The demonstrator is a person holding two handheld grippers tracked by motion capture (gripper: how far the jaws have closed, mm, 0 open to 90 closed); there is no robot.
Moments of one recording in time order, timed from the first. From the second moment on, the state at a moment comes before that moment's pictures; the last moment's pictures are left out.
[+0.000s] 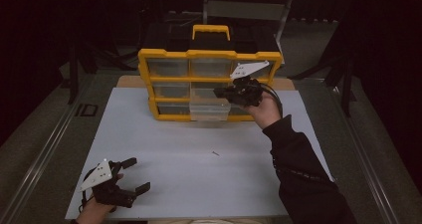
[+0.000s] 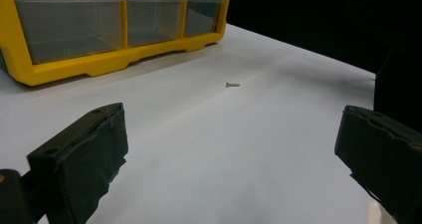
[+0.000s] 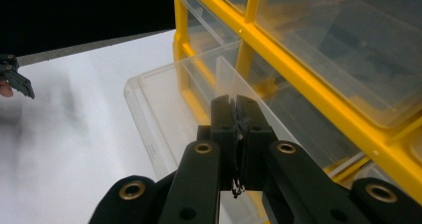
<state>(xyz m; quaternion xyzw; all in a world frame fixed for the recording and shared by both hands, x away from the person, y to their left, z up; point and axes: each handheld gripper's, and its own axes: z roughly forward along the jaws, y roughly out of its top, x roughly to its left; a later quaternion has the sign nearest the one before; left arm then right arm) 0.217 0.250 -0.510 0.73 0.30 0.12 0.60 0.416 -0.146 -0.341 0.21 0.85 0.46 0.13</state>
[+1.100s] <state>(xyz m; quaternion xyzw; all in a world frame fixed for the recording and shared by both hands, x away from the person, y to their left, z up) 0.218 0.250 -0.510 0.74 0.30 0.11 0.60 0.399 -0.149 -0.340 0.22 0.85 0.47 0.13</state>
